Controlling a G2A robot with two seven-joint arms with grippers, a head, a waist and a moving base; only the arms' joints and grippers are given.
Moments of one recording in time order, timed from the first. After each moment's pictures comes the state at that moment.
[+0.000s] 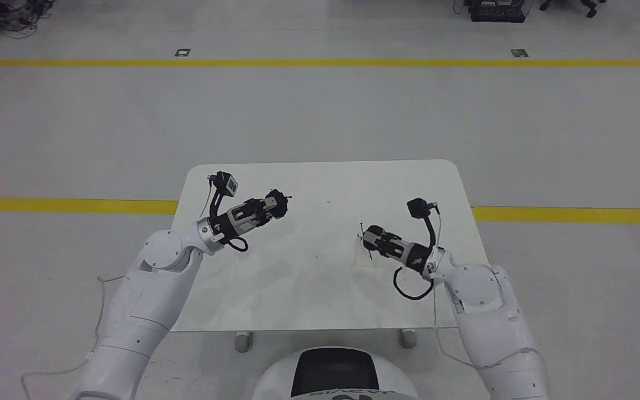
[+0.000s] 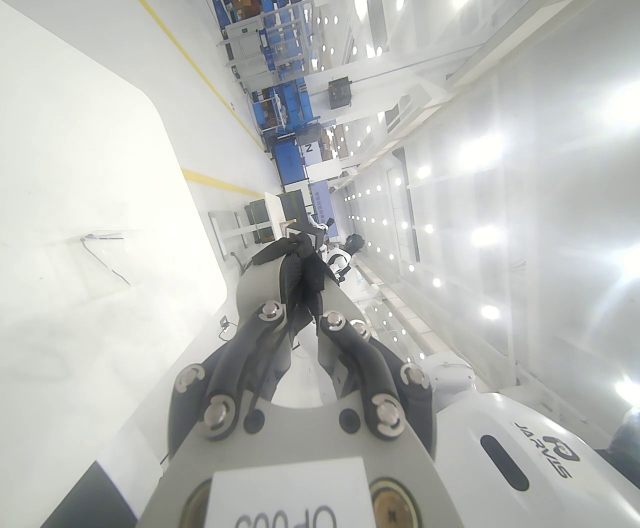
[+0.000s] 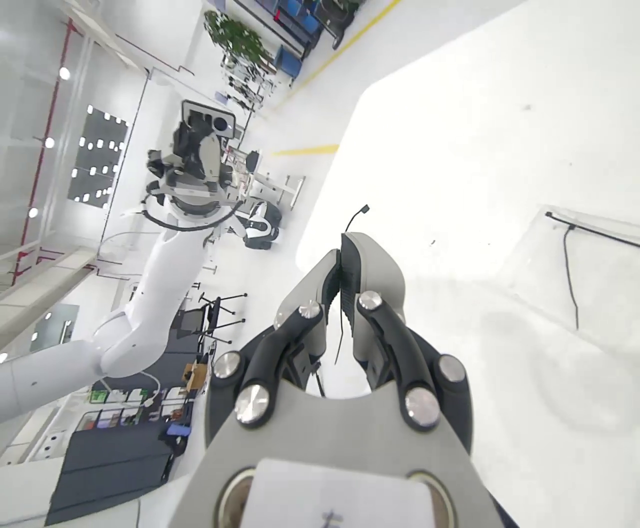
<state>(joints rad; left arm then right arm) 1.29 -1.11 -1.28 -1.32 -0.49 -0.34 -0.95 -1.58 -1.35 1.46 -1.62 -0.37 -0.34 0.80</state>
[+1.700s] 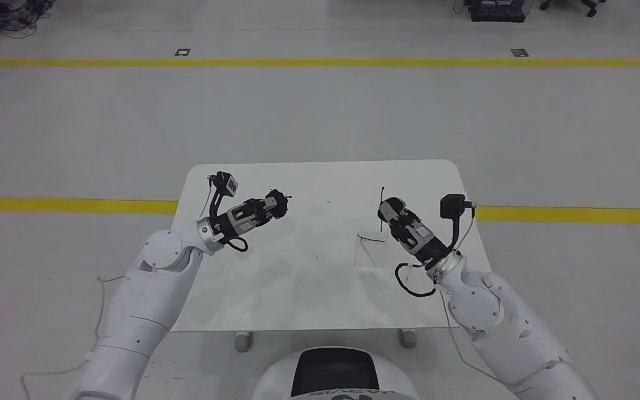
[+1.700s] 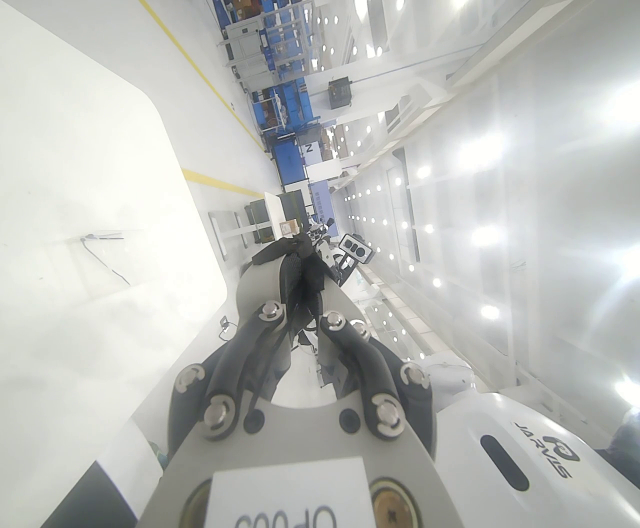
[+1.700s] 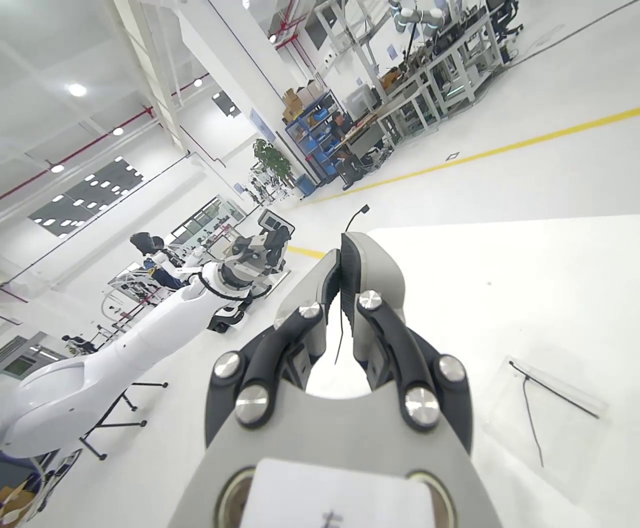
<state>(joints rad) 1.29 -1.11 -1.28 -1.32 -0.49 -0.34 -0.95 -1.59 -1.00 1.15 -1.78 -0.41 -0.34 0.00</state>
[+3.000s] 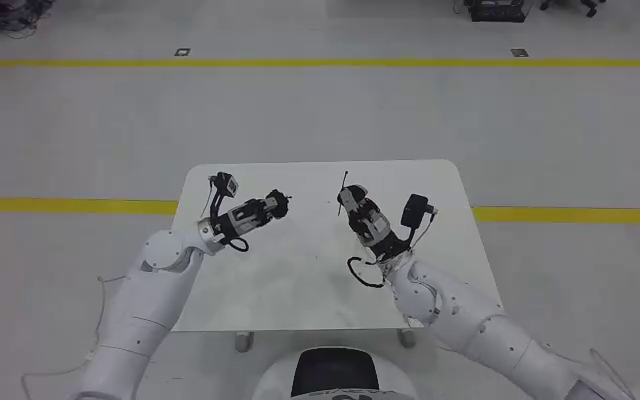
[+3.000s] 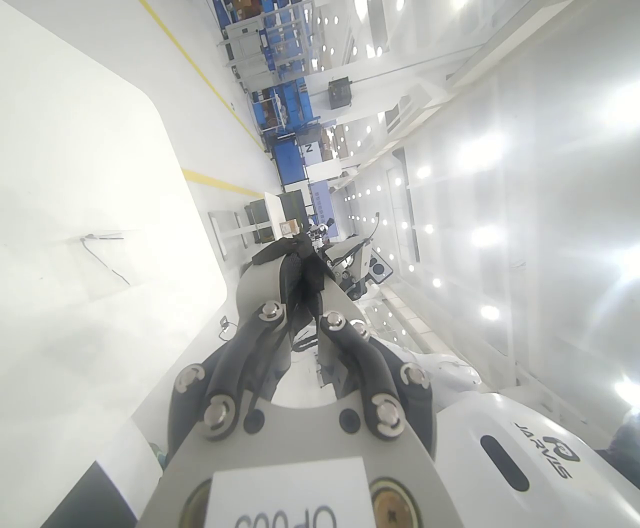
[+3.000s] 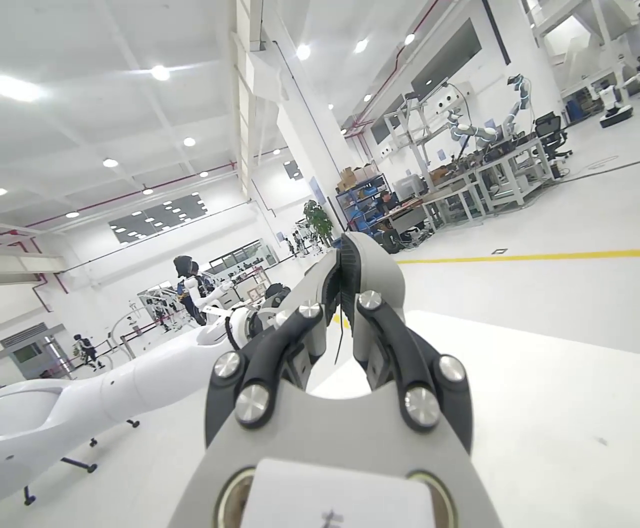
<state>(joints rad) 1.30 -1.12 -1.27 -1.34 -0.49 -0.33 -0.94 -1.17 -1.05 0.57 -1.51 -0.54 -0.34 -0.69</state>
